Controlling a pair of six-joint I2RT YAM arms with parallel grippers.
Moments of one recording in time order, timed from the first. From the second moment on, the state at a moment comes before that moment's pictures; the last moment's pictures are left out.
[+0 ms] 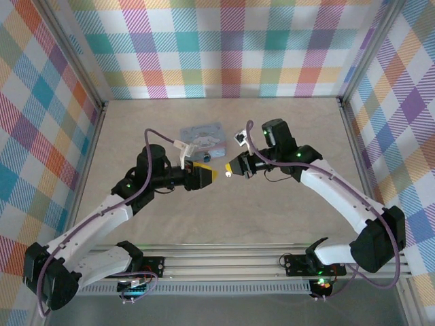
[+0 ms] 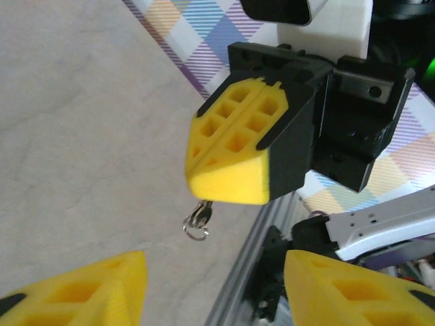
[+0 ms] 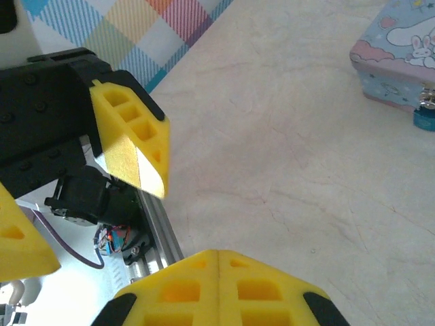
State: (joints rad) left arm -0.57 1.04 0.80 -0.08 0.66 -0.53; right arm 0.58 1.33 1.16 -0.53 -0.72 0.16
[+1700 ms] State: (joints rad) left arm -0.57 1.11 0.72 0.10 0.58 -0.63; right arm 0.56 1.28 1.02 -0.17 -0.71 0.62
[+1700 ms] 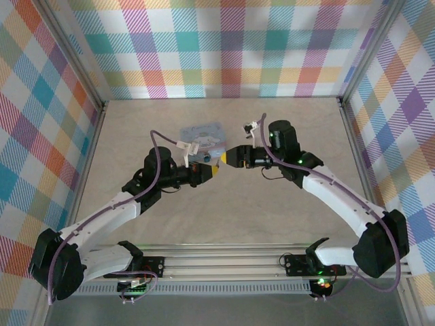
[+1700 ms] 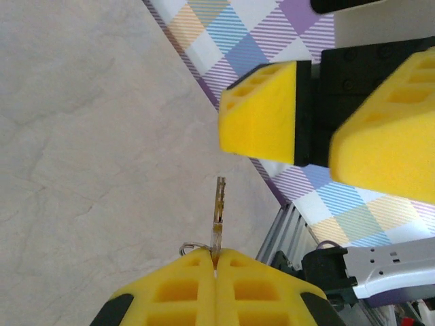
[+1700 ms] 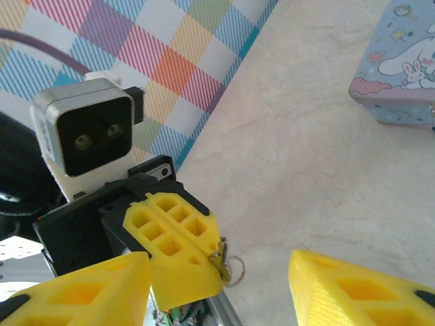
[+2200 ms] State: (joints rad) left arm -0.57 1.11 0.72 0.10 0.57 -0.63; right arm 0.58 1.33 0.99 -0.08 -0.74 0.74
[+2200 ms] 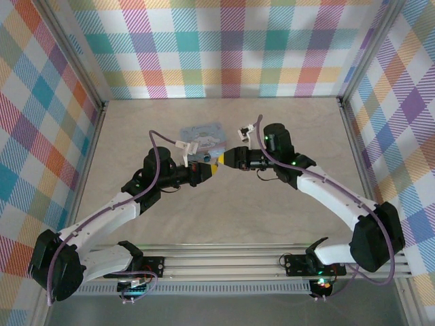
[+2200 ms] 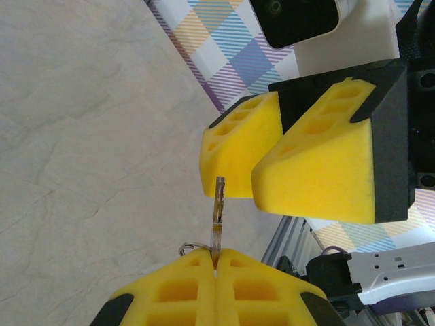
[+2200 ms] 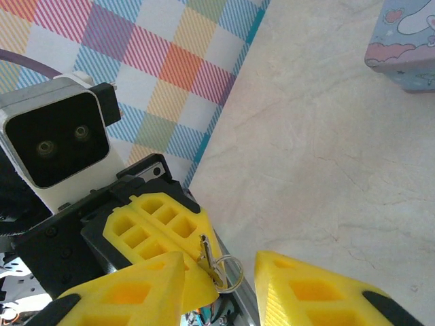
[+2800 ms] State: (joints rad) left arm -0.57 1.11 0.72 0.10 0.57 -0.63; right arm 0.60 1.37 1.01 -0.08 -0.75 0.74
